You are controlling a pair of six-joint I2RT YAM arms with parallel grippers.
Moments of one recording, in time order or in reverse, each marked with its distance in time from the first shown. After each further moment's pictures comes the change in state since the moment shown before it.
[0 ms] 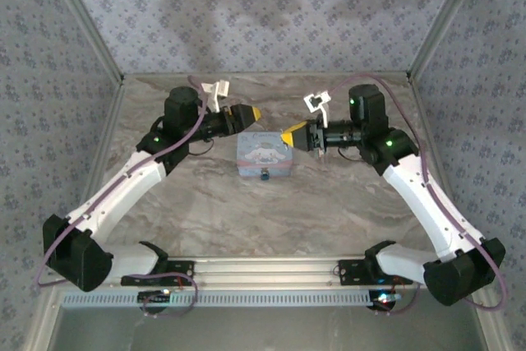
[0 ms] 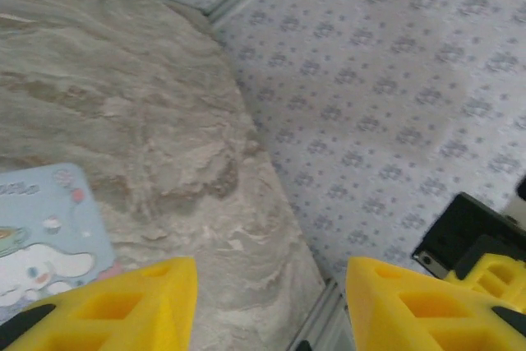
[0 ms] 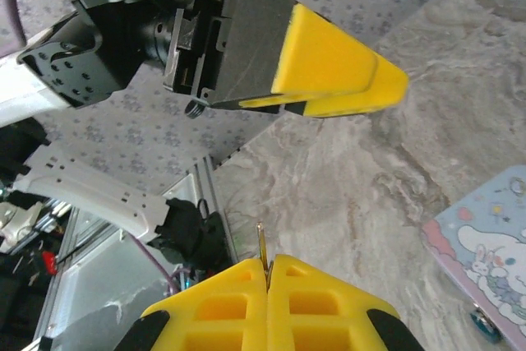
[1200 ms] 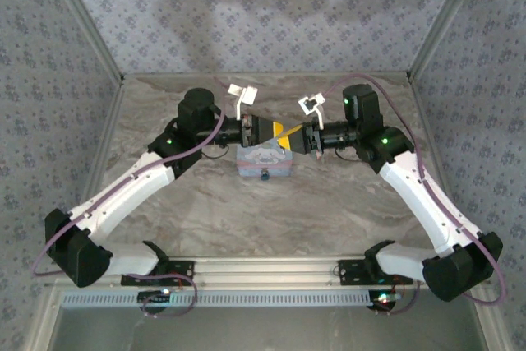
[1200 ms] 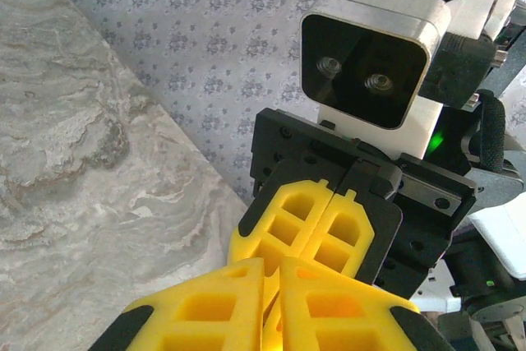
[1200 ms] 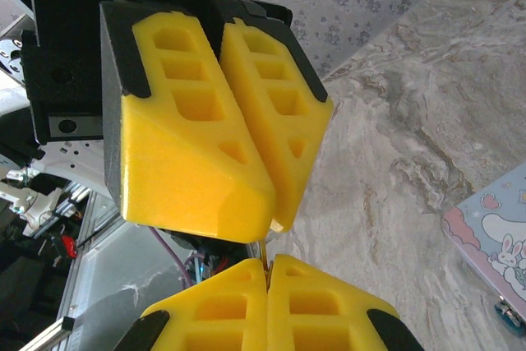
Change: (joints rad) left arm -0.148 0.027 0.064 0.062 0.149 0.062; right arm 0.018 0.029 0.011 -0.032 -0.024 -0.011
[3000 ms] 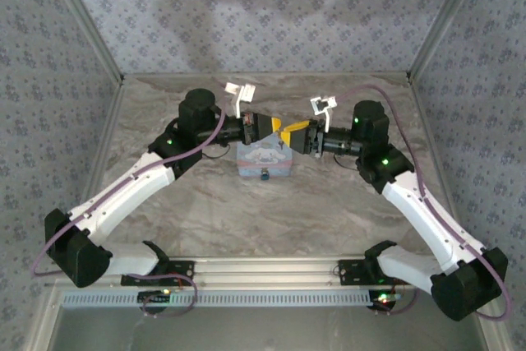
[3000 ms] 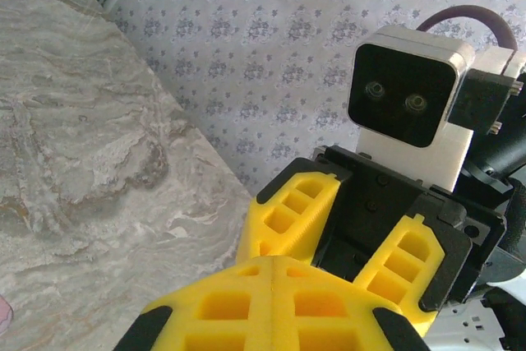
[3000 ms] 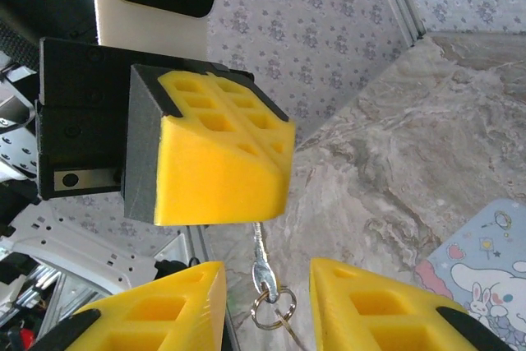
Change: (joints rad) left arm -0.007 -0.002 0.002 -0.013 -0.124 0.024; right arm 0.010 -0.130 -0.240 0.427 0.155 0.267
